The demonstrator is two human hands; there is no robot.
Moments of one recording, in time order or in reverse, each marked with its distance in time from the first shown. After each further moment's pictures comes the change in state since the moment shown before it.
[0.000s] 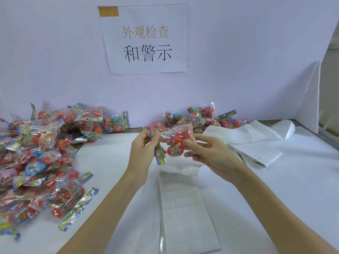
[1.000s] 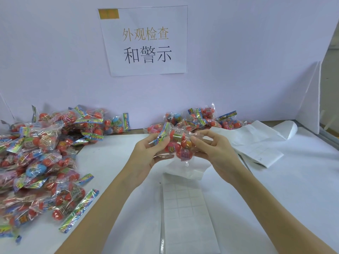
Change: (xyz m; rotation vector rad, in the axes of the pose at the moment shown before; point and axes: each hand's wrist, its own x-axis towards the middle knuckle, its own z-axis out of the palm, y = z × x) left_hand 0.002 0.004 -0.009 -0.223 -0.329 -0.112; right_hand 0.003 0.003 0.000 0.057 0.194 -0.133
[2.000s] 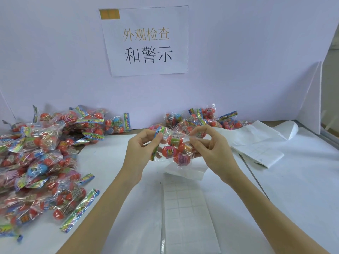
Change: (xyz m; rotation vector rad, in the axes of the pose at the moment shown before) left_hand -0.001 0.004 -0.004 0.321 0.225 0.202; right_hand -0.008 -0.002 0.012 -0.215 -0.012 -0.228
